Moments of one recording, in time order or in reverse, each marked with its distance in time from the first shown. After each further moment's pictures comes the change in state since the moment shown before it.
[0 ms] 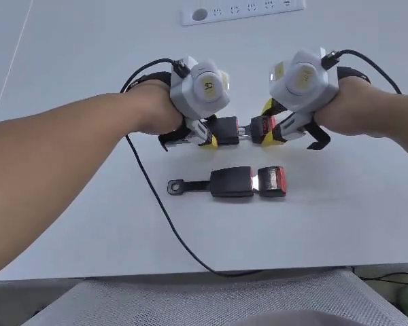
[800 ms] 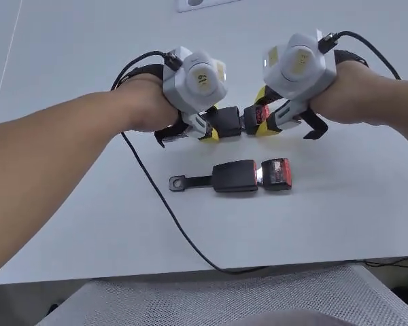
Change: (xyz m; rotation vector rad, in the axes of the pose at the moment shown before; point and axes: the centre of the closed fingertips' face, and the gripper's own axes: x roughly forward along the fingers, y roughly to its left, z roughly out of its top) left arm 0.000 0.004 0.000 0.008 -0.015 -0.005; right arm 0.015 -0.010 0.013 0.002 -0.056 0.027
